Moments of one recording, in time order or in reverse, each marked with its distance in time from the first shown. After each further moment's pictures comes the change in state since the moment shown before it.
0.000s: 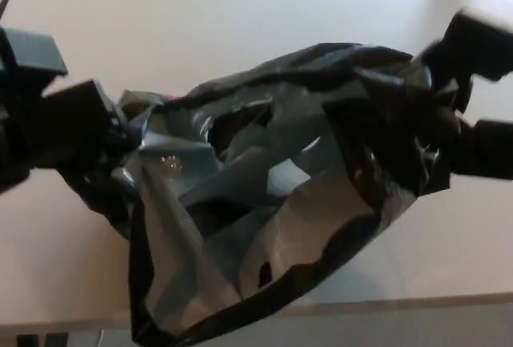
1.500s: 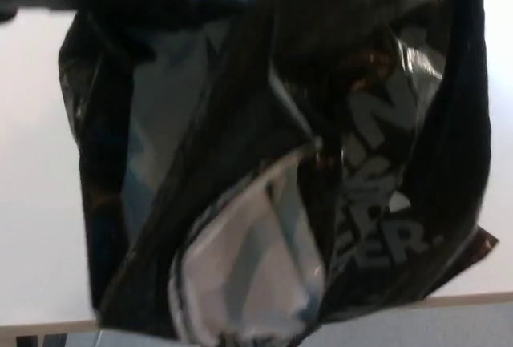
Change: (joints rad) left_arm -0.746 0.047 -0.403 0.265 -0.256 -0.224 -0.158; right_arm -0.611 -0.137 0.091 0.278 0.022 0.173 0.098
